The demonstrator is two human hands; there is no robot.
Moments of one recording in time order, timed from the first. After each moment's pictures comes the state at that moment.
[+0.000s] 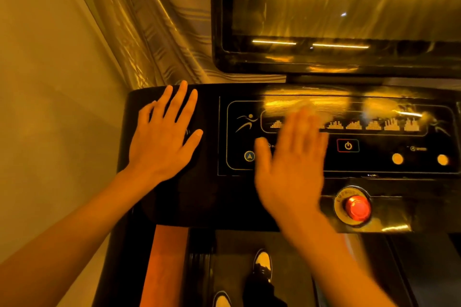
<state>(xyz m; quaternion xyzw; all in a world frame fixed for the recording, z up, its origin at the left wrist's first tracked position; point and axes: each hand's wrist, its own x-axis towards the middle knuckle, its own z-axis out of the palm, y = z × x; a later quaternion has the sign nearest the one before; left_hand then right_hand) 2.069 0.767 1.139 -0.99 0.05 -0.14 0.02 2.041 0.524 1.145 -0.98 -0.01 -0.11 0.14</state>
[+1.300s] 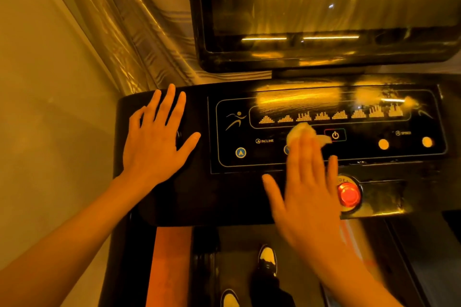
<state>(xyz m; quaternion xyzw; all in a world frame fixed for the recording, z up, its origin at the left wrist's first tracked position) 2.069 0.763 1.137 -0.99 0.04 -0.15 0.04 1.995 0.477 1.120 -0.99 -0.04 -0.09 0.08</state>
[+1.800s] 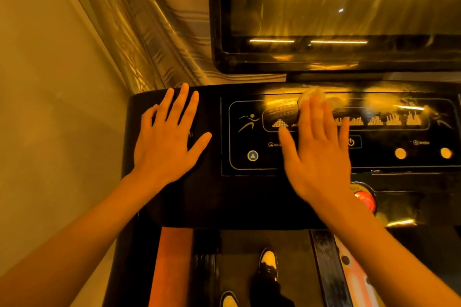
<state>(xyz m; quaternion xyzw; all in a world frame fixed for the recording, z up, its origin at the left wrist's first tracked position) 2.070 0.765 1.135 -0.99 0.04 -0.15 0.03 2.064 0.484 1.158 -0.99 -0.04 -0.08 0.13</state>
